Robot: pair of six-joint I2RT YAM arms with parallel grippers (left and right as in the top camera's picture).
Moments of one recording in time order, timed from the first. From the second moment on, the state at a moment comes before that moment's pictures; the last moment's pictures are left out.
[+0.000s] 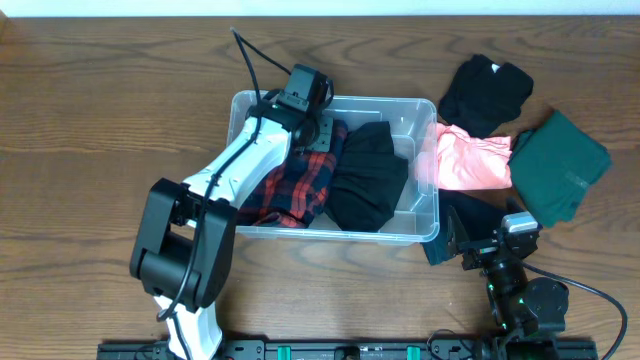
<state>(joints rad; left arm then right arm) -0.43 1.96 1.40 -0.56 0.09 -0.24 0.04 0.01 0.04 -0.12 -0.16 0.05</state>
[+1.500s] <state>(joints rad) -0.51 1.75 1.41 -1.15 0.11 -0.22 0.04 0.01 0.04 -0.12 -0.16 0.05</state>
